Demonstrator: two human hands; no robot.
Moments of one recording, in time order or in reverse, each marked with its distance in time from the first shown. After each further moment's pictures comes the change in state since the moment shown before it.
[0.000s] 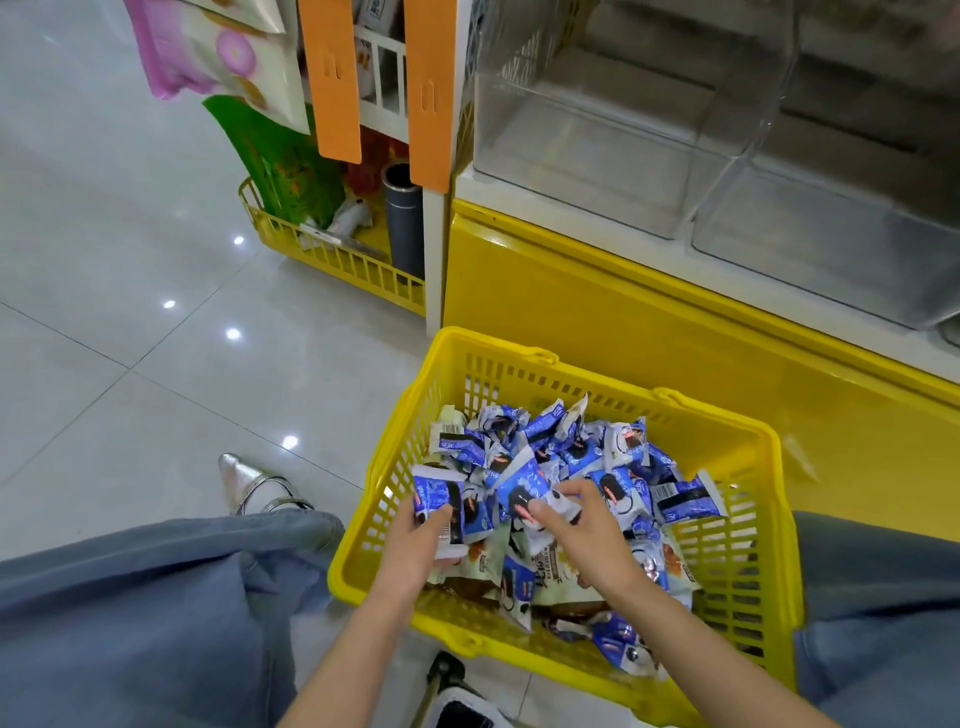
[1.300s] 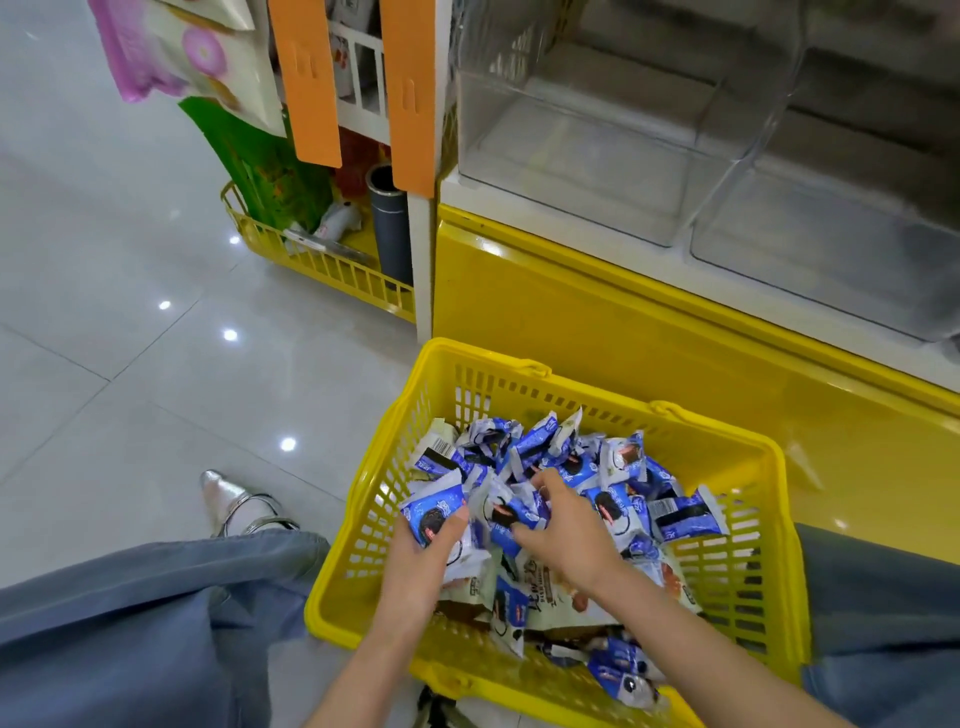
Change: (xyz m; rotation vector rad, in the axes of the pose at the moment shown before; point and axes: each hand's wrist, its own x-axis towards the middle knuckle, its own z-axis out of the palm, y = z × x) left_hand -0.002 0.005 0.020 -0.083 0.023 0.124; right_hand 0.037 -0.007 0.000 -0.511 -0.044 -0.090
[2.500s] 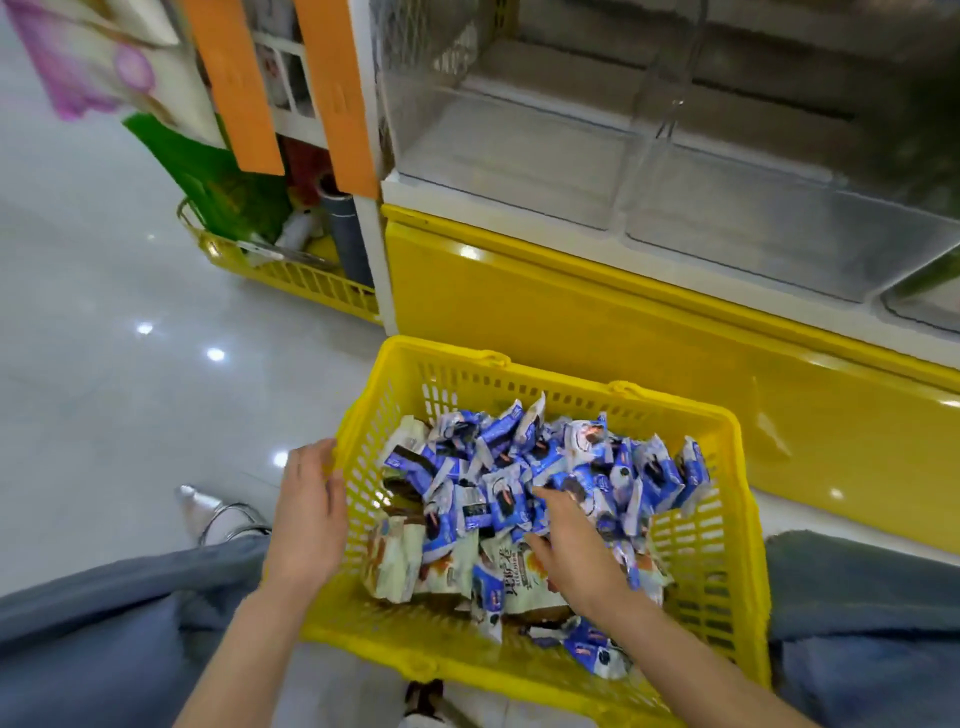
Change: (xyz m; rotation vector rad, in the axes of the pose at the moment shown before) left_hand 0.037 0.027 -0.046 0.801 0.241 0.616; right_hand -0.028 0.052 0.006 -0.026 0.053 -0.059
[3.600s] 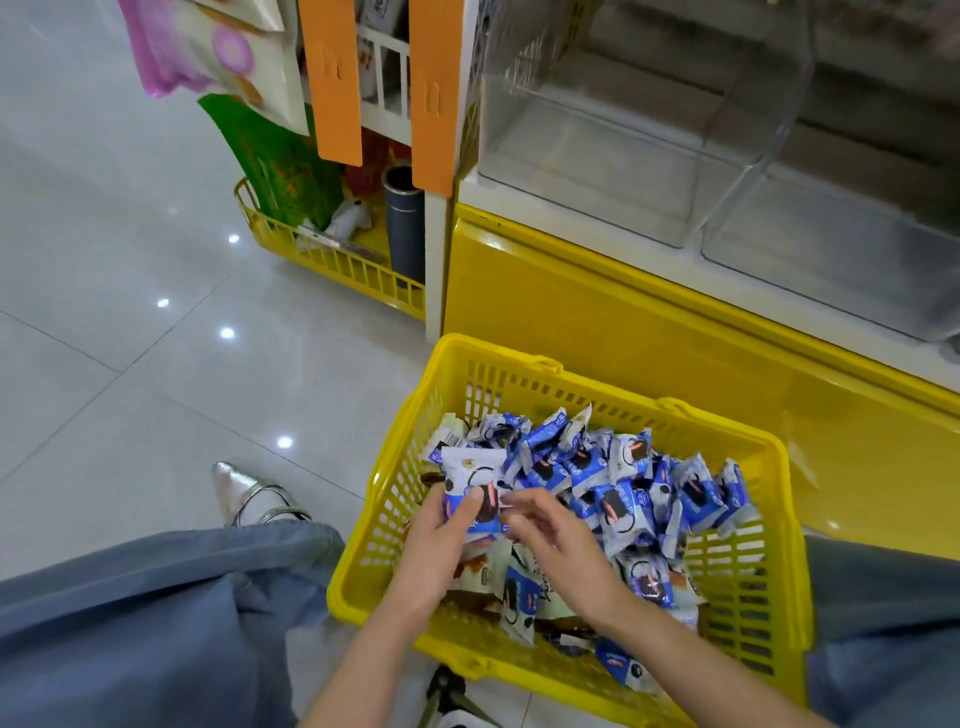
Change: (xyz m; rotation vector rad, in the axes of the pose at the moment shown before) left_hand -0.036 0.031 0.027 -0.847 -0.384 -0.460; right_hand -0.004 -0.070 0.003 0.594 -0.093 -0.128
